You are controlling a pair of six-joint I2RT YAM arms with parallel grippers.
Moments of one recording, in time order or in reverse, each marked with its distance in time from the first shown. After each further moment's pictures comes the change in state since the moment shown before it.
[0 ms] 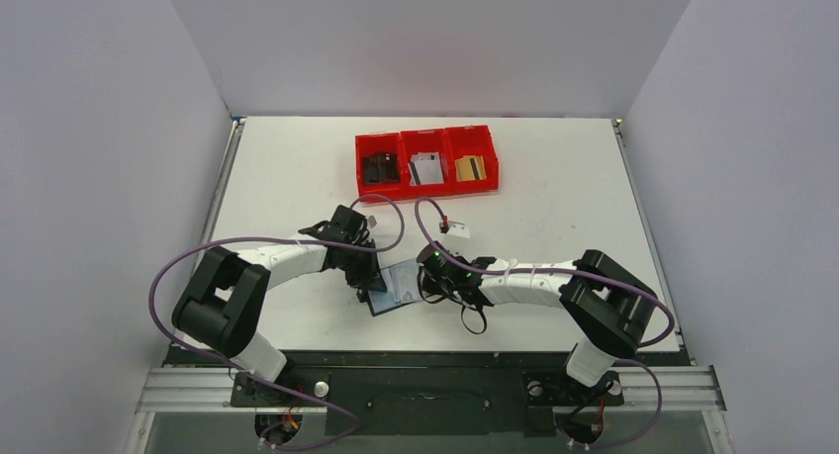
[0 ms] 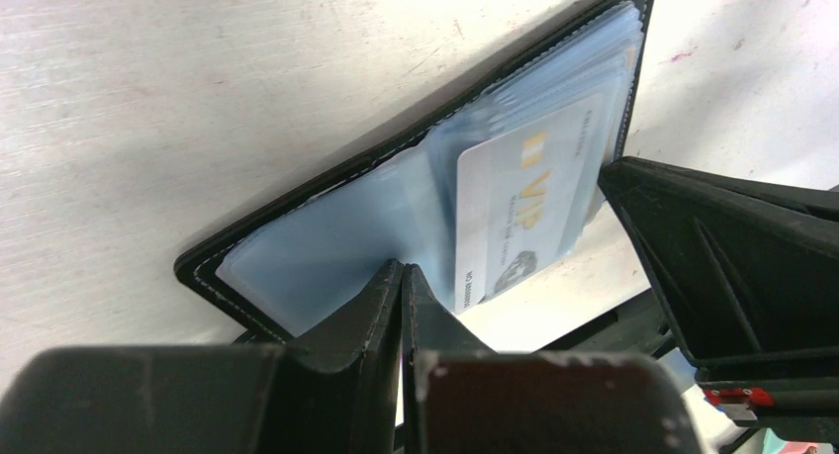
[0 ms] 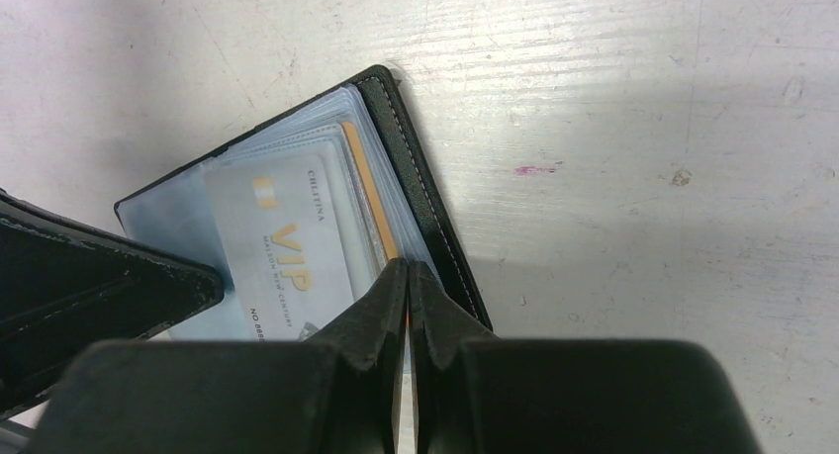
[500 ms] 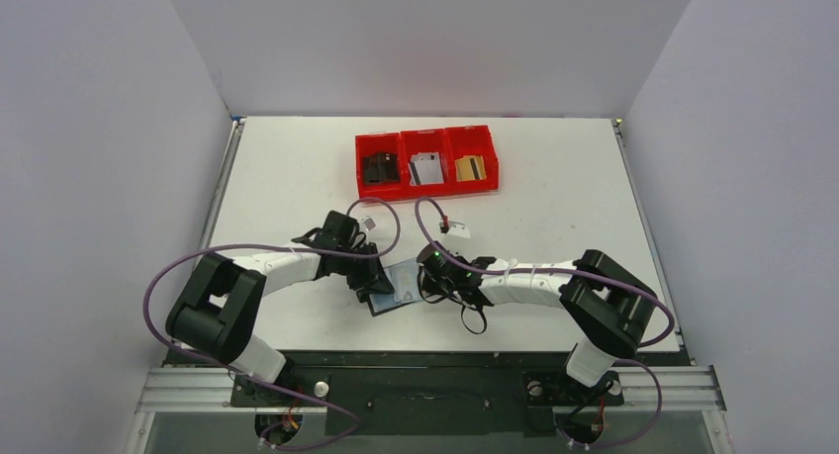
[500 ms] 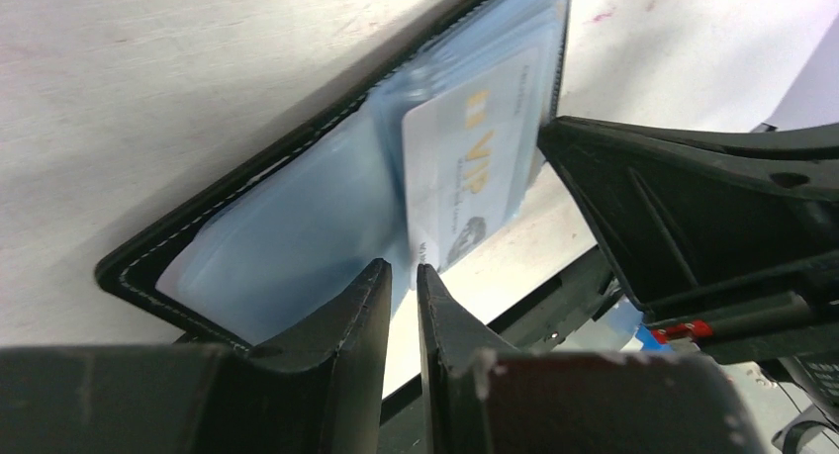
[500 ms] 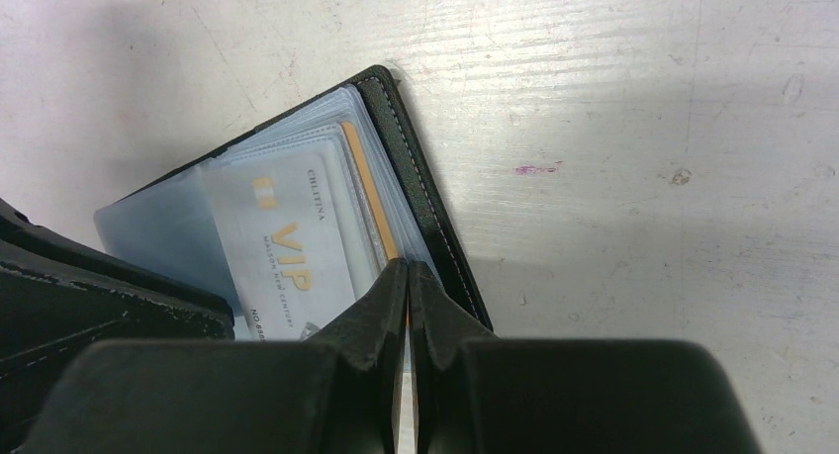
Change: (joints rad) left arm 0.031 -0.039 -0.089 0.128 0.151 -0.056; right arm 0.000 0.000 0.000 -0.001 0.000 0.006
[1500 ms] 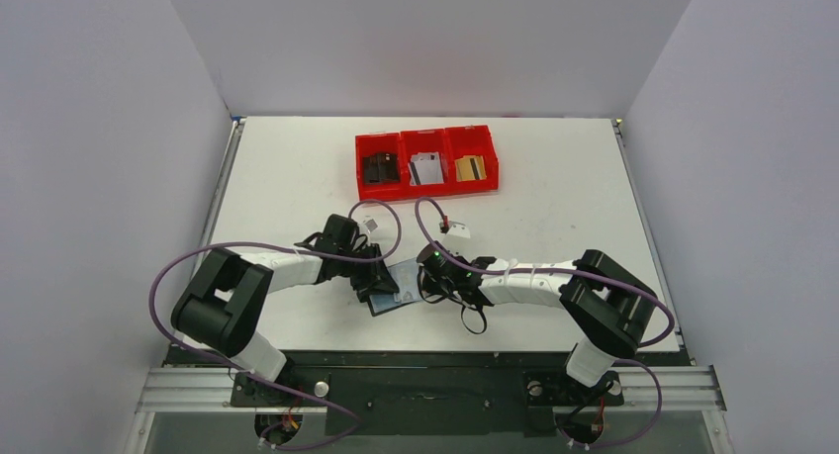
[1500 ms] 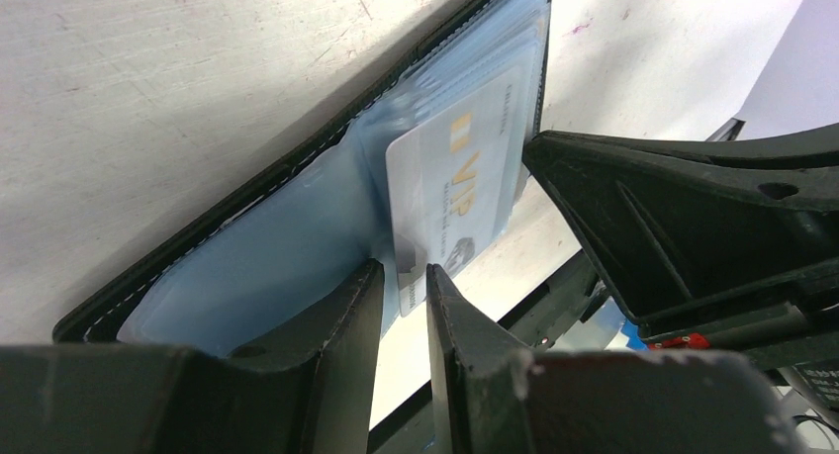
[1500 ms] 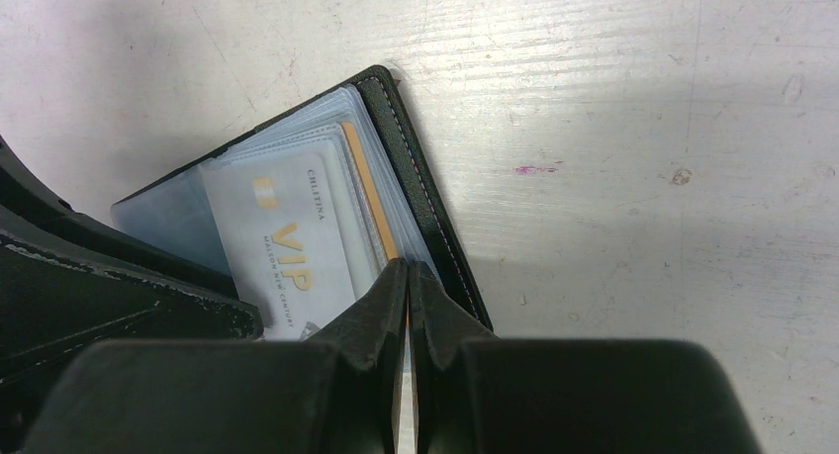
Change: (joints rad) left arm 0.000 0.036 -0.043 0.141 0.052 -0.031; right arm 0.000 0.000 0.000 0.000 0.000 0.000
